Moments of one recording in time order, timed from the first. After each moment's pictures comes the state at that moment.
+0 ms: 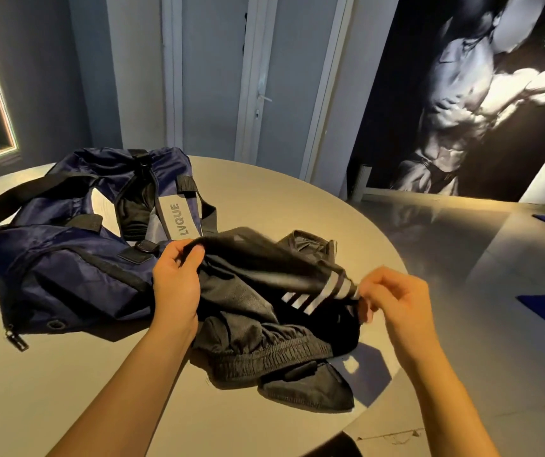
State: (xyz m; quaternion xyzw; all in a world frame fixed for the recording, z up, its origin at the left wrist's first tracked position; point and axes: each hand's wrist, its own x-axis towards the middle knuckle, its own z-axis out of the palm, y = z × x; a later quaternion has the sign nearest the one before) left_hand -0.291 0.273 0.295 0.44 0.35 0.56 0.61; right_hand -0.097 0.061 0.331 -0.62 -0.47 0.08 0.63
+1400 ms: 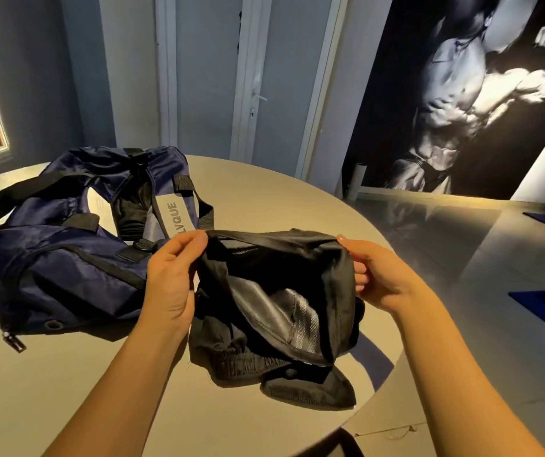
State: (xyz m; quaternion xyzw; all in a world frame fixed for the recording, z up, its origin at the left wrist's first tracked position) left_hand -0.300 0.277 0.302 0.39 0.22 0.55 0.70; right_hand -0.077 0.105 0.370 -0.57 -0.32 0.45 0.61
